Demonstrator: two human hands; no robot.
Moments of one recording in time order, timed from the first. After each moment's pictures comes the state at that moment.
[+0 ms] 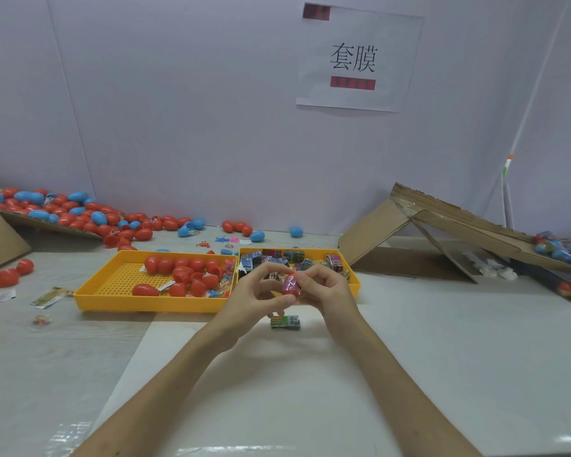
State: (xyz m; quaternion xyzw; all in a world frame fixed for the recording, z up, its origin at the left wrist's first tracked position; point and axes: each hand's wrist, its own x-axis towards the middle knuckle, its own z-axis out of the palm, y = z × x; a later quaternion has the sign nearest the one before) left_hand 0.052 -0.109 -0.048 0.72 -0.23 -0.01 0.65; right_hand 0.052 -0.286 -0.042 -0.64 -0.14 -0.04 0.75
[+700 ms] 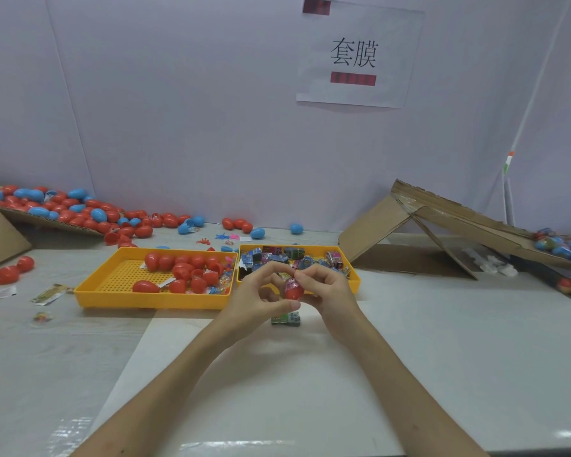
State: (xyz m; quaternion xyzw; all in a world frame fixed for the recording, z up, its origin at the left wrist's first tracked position) left_hand 0.049 -0.113 -0.050 0.75 -0.24 0.03 0.62; right_hand 0.054 -0.288 -0.045 -0.63 -0.13 -0.01 0.77
